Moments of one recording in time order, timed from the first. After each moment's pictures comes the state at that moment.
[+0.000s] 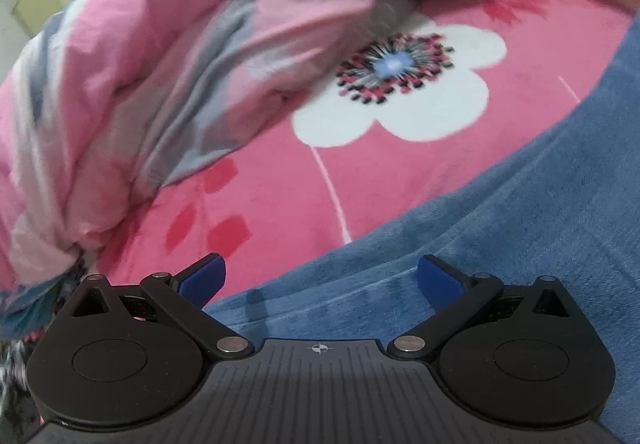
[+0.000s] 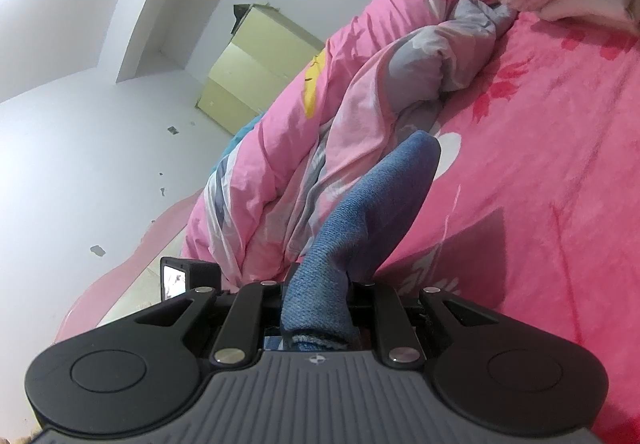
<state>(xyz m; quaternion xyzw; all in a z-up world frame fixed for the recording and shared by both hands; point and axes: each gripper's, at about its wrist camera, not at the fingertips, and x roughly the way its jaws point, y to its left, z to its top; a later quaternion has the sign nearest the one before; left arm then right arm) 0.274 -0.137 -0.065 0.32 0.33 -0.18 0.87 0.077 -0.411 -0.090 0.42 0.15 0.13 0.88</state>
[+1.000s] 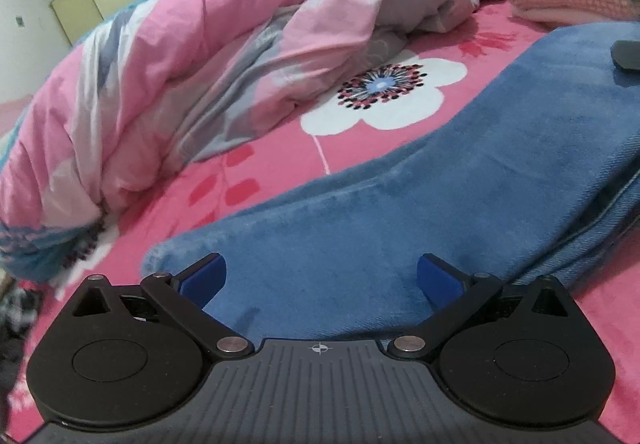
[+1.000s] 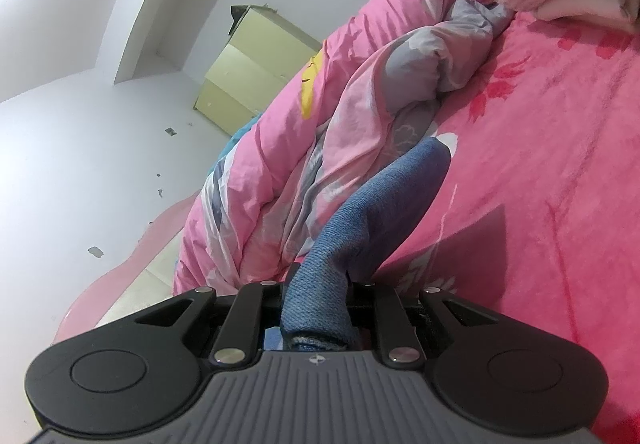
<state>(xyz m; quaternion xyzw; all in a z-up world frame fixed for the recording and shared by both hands) 0.170 -0.089 -0.062 0.26 0.28 -0.19 0.90 0.076 -0.410 -0.092 0.42 0.15 0.13 0.89</state>
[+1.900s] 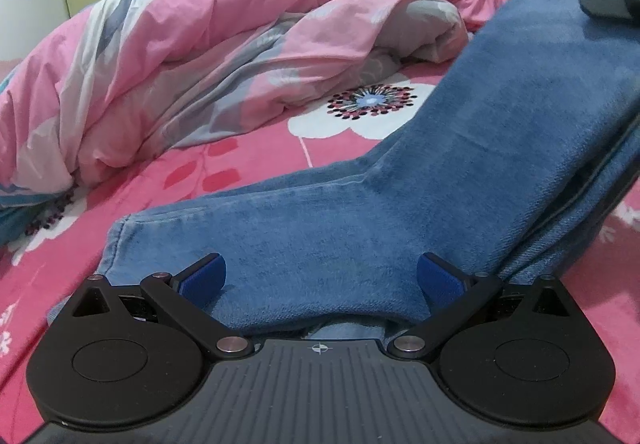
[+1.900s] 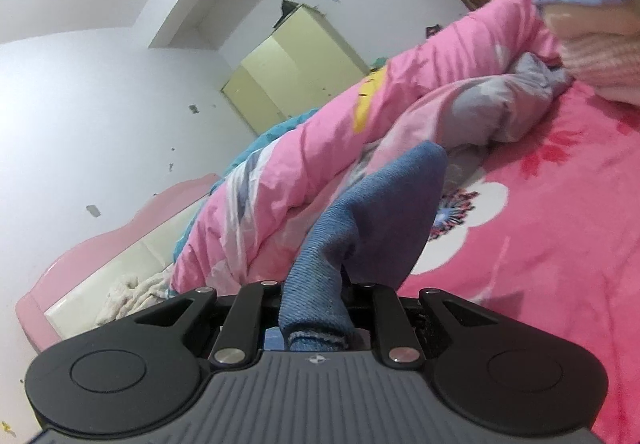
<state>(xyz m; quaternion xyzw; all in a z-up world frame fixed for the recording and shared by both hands) 0.168 -0.061 -0.074 0.17 0.26 -0.23 0.92 0.081 -0.359 -0.035 0.32 0.12 0.14 0.93</state>
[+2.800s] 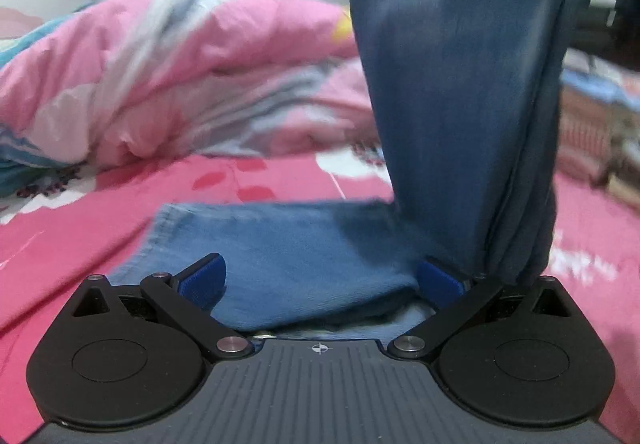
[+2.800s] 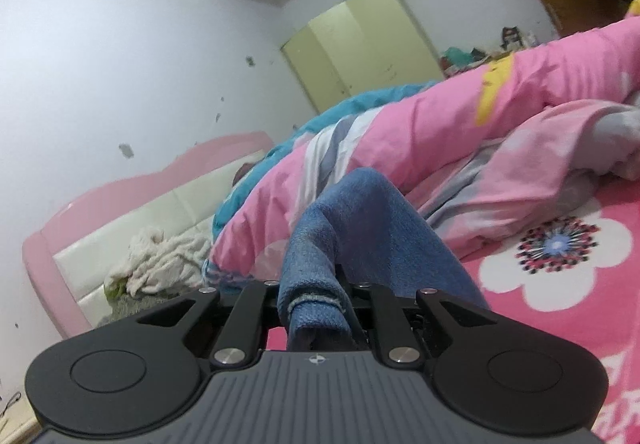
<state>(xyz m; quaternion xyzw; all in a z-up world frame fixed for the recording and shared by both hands) 0.172 0.035 -0.054 0.03 0.20 -0.26 0.94 0.156 -0.230 0.023 0.22 0.14 0.21 0.94</state>
